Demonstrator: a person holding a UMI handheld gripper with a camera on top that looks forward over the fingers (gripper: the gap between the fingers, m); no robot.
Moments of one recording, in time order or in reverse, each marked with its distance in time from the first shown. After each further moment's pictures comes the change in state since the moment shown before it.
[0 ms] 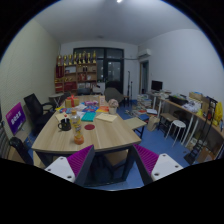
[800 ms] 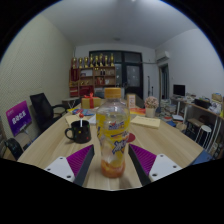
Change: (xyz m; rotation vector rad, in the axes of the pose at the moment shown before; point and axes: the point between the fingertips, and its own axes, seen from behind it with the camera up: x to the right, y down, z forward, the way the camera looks) arm -0.228 0.032 0.323 0.104 -0.173 -0.017
